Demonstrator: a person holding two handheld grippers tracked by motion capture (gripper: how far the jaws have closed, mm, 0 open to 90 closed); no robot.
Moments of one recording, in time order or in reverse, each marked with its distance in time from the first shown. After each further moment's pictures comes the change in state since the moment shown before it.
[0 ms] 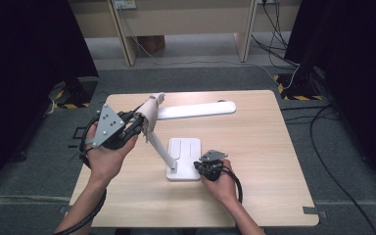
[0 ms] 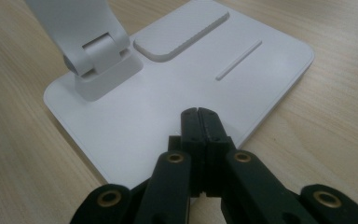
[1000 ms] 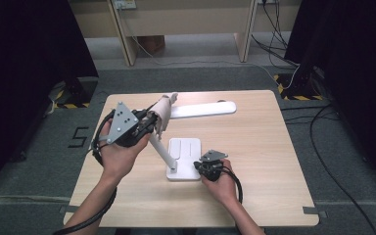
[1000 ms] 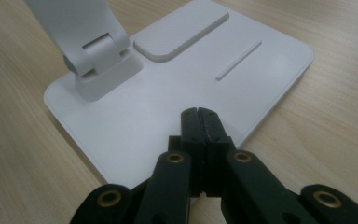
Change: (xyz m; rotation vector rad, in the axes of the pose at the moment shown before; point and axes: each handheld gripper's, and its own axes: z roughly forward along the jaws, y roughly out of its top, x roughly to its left) left arm -0.017 0.007 0.021 0.000 -0.041 -0.022; right arm 0.000 -0.001 0.000 -0.005 0.001 0.006
